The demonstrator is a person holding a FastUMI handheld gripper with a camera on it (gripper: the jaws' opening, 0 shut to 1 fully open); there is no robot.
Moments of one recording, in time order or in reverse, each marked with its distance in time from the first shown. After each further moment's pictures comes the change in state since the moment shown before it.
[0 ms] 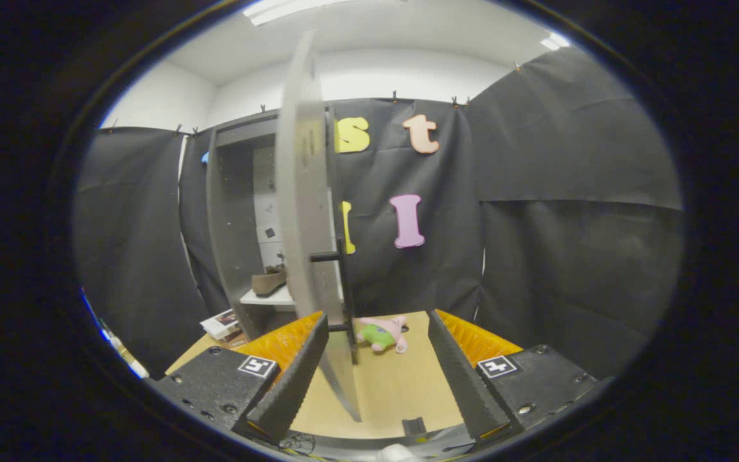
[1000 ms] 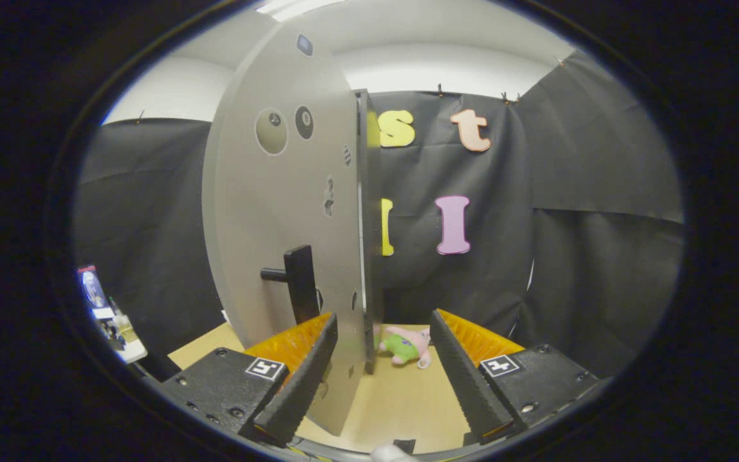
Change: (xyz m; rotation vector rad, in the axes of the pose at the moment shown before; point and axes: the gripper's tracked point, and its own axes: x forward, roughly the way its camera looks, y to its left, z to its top) arm 0.070 0.025 0.008 -0.078 0.018 0.222
